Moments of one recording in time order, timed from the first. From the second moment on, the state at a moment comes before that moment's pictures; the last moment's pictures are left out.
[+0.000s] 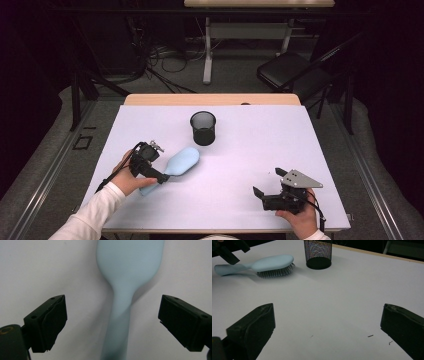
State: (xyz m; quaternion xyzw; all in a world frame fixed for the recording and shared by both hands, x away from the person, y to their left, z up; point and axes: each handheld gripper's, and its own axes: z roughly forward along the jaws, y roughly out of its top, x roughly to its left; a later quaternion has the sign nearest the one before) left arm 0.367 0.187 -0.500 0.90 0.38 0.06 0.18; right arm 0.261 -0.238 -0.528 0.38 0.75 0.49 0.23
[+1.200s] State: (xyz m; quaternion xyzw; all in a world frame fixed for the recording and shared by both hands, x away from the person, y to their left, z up) left arm 0.369 0.167 -0.523 0.92 0.34 0.07 0.15; right arm 0.261 -0.237 -0.528 0.38 0.75 0.49 0.23
